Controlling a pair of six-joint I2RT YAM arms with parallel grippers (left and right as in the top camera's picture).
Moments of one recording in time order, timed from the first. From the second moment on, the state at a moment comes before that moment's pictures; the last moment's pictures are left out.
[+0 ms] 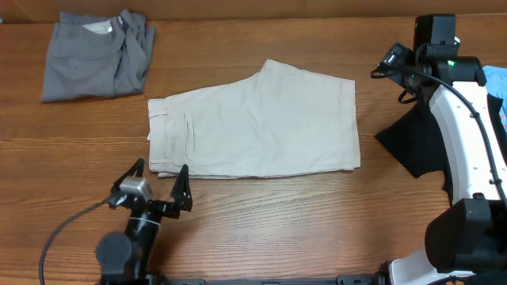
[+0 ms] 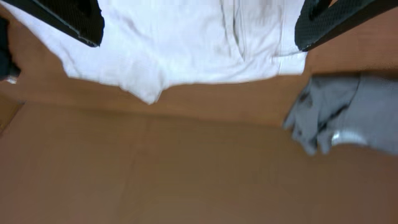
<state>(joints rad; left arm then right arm) 0.06 0.12 0.13 -0.04 0.27 -0.21 -0.04 1.73 1.60 -0.88 0.19 0.56</state>
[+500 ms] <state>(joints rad) 0.15 1.29 1.20 -0.76 0.22 -0.07 -0.04 1.73 1.60 -0.88 0.19 0.56</state>
